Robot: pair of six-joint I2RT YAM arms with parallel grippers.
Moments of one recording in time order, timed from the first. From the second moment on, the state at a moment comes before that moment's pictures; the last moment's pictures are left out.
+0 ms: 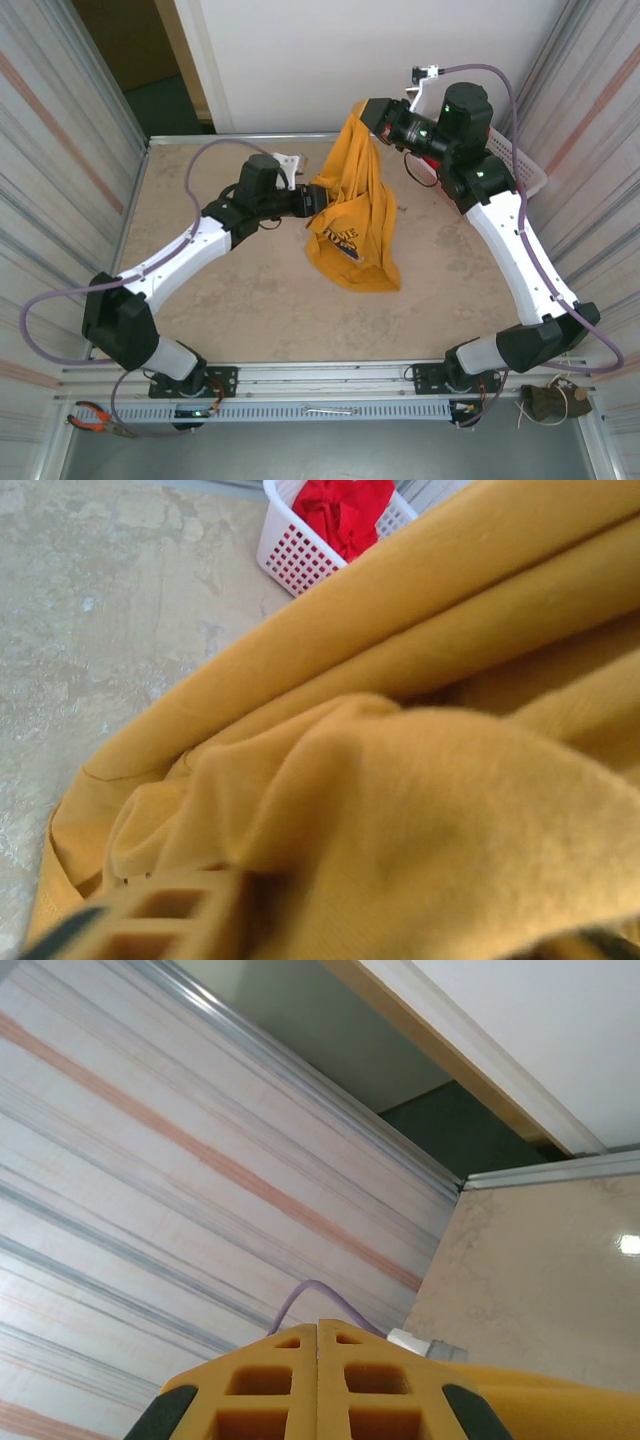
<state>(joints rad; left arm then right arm) -0.59 1.48 1.23 -0.24 0.34 -0.51 0.39 1.41 1.68 -0.29 -0.52 0.91</state>
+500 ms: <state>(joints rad) -0.34 1.50 1.82 -0.29 0.78 -0.63 0.34 1.31 1.24 -0.44 -0.10 0.80</state>
